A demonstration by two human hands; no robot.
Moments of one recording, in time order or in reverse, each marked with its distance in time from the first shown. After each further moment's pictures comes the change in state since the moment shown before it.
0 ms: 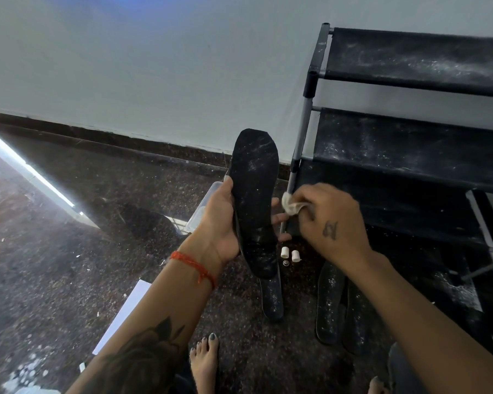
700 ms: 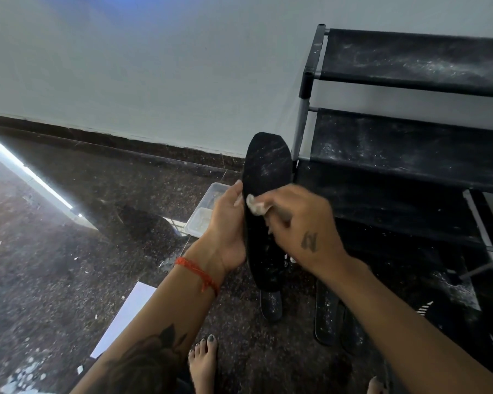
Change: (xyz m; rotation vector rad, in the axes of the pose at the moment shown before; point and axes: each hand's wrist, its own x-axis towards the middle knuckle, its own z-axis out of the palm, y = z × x) left_hand -0.003 -0.012 0.010 0.105 -0.043 0.125; right_hand -0.001 -0.026 0.011 0.201 0.069 -0.163
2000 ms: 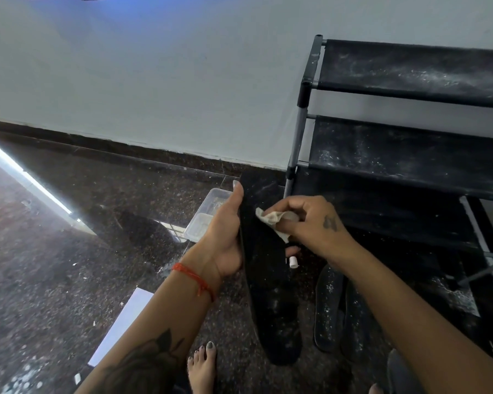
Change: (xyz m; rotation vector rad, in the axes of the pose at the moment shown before) left_hand -0.001 0.005 0.000 0.006 -0.051 -0.160; right_hand 0.009 0.007 -0.018 0.519 -0.256 0.573
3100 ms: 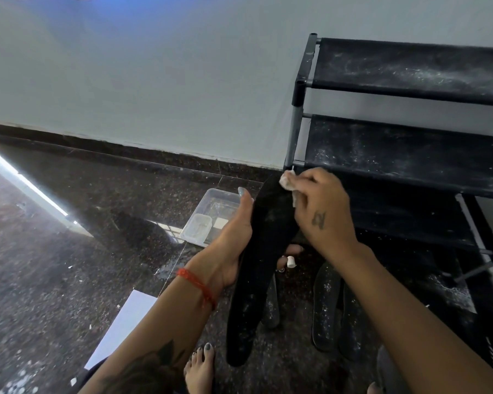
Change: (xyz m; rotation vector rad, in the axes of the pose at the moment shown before) left_hand -0.001 -0.013 0.008 0.208 -0.032 -0.074; right_hand 0.022 0.016 -0.008 -0.671 0.488 -0.443
